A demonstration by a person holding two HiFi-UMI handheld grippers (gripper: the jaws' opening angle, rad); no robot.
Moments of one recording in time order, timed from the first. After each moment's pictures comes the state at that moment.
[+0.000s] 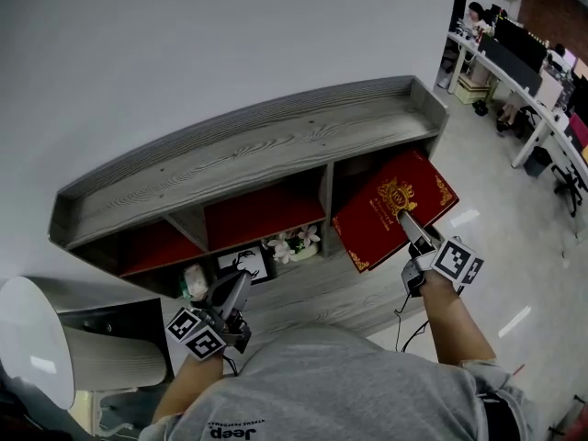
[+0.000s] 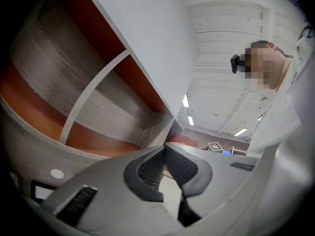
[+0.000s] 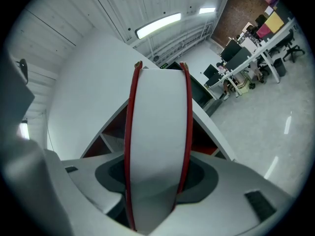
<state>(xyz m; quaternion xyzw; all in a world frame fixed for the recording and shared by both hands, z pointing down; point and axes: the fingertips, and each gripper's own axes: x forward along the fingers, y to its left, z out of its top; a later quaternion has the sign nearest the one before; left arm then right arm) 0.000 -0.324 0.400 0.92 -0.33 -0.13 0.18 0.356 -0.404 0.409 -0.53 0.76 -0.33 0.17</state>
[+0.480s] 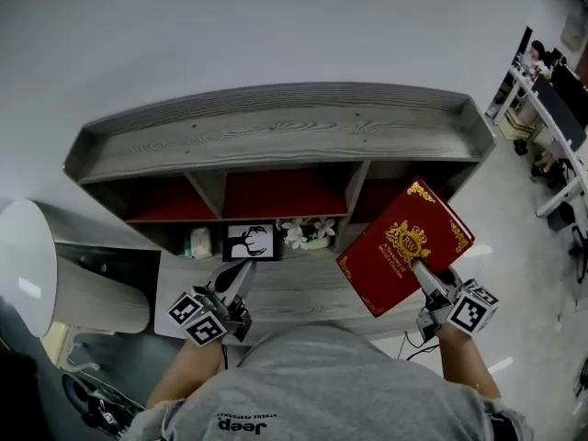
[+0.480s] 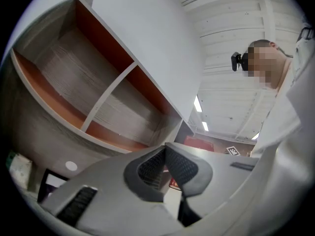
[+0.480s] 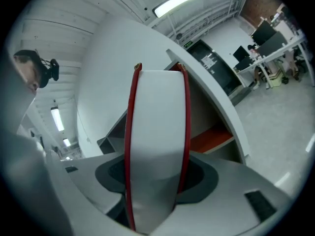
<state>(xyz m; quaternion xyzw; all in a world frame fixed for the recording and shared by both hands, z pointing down) -0.006 -0.308 0.419 0.88 -0.42 -0.15 0.19 0.334 -0.360 0.415 -0.39 0.87 -0.30 0.06</state>
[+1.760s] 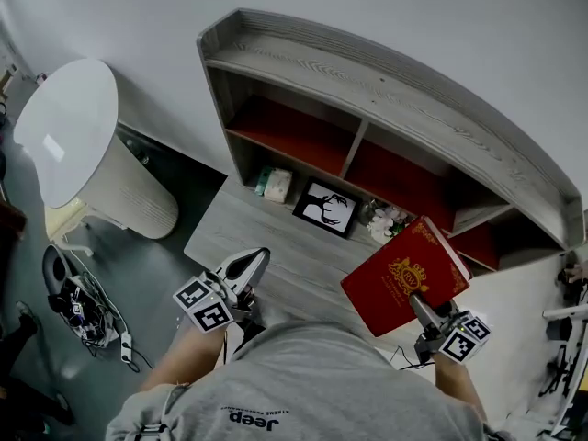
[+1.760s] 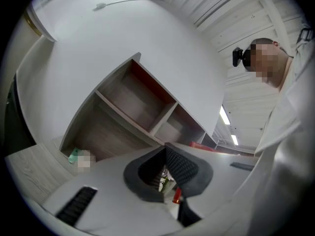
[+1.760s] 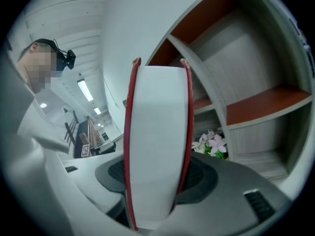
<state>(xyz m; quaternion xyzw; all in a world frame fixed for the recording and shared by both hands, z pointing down) -0.159 -0.184 0.477 0.77 -0.57 -0.21 0.21 0.157 -0.310 0.484 -0.20 0.93 -0.28 -0.10</state>
